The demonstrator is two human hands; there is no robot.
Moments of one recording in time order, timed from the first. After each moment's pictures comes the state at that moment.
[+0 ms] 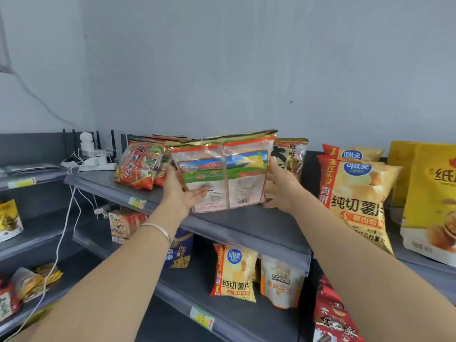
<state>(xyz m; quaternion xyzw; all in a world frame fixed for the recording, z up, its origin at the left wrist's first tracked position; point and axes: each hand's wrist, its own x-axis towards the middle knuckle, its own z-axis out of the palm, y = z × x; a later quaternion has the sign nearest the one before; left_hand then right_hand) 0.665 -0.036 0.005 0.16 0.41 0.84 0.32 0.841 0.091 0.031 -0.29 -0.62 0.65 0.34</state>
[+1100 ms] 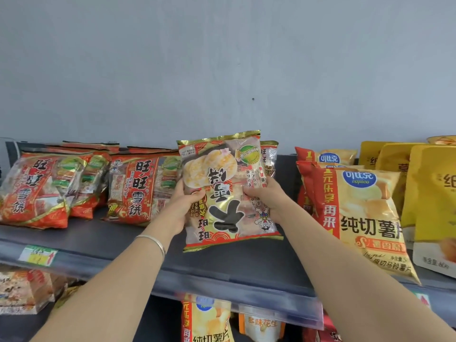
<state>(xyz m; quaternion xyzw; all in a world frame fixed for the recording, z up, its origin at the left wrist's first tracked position) 0.590 0.148 -0.024 0.39 0.49 0.69 0.37 0.789 0.220 0.005 -0.37 -0.60 0.56 0.43</state>
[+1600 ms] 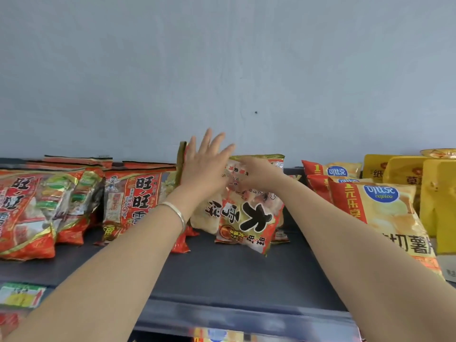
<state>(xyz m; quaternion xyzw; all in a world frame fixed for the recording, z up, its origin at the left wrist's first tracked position) 0.581 0.179 0.073 0.65 0.62 0.24 -0.37 0.733 0.220 0.087 -0.41 -0.87 0.04 0.27</state>
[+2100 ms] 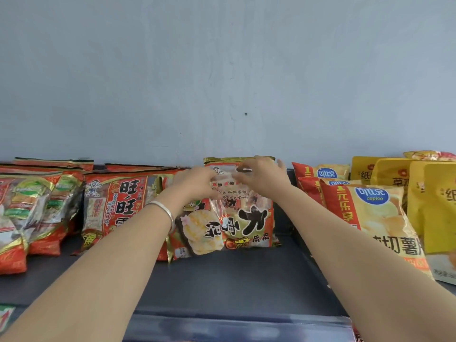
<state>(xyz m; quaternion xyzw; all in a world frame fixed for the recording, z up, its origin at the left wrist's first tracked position) 0.570 0.195 0.072 0.70 0.67 0.18 -0.15 0.753 0.237 0.076 -0.46 -0.82 -0.13 0.33</state>
